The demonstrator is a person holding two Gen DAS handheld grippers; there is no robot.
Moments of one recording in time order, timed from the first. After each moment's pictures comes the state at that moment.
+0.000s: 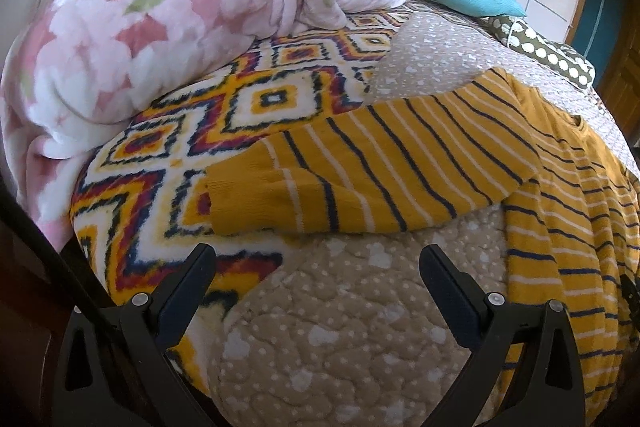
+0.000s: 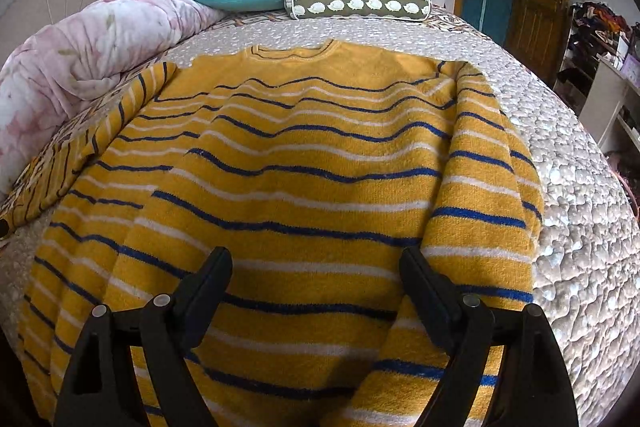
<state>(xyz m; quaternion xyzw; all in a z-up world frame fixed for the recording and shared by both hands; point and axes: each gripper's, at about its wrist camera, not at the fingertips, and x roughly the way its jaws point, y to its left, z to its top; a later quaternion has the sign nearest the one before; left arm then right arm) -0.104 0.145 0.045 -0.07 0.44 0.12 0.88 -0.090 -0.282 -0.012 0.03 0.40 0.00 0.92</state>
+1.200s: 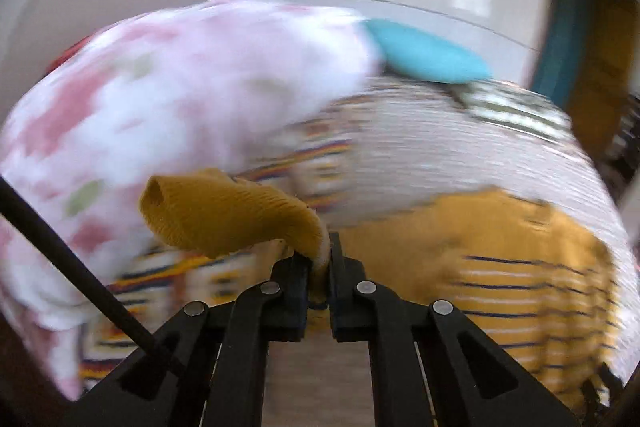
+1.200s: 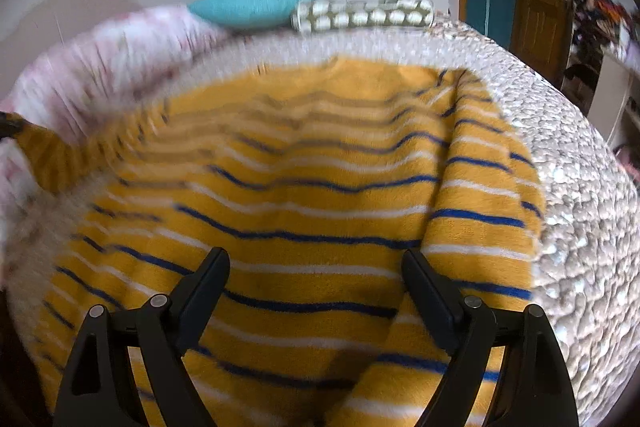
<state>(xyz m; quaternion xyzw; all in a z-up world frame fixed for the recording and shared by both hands) 0.015 0.088 0.171 -0.04 0.36 0.04 0.93 -0.125 -0.309 0.013 0.12 0.33 0.04 0.94</state>
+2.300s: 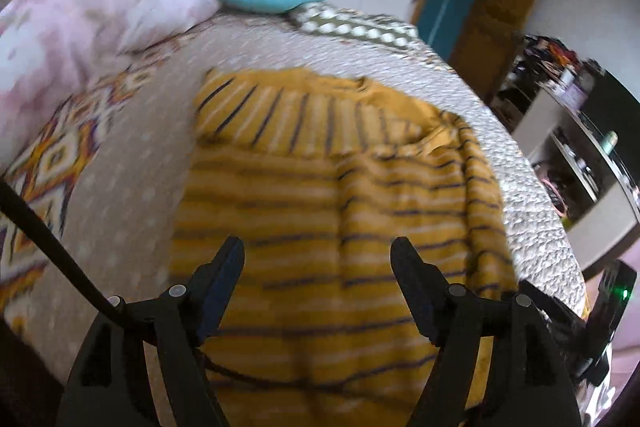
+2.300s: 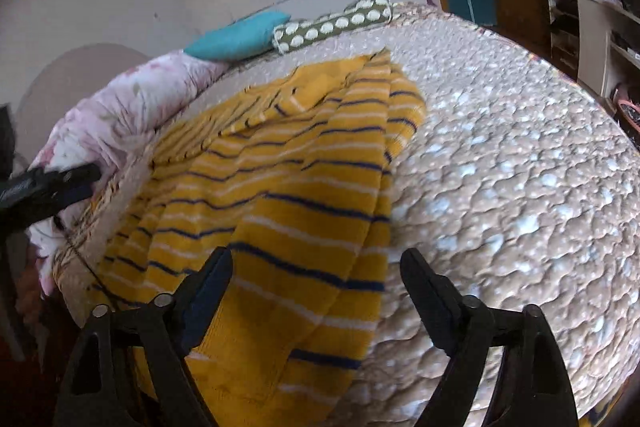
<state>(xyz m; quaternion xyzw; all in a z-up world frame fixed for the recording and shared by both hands) -0.137 -0.044 0.106 -0.06 0.42 -0.14 0.89 -0.216 -0.371 -0.013 0.16 0.35 0.05 0.92</state>
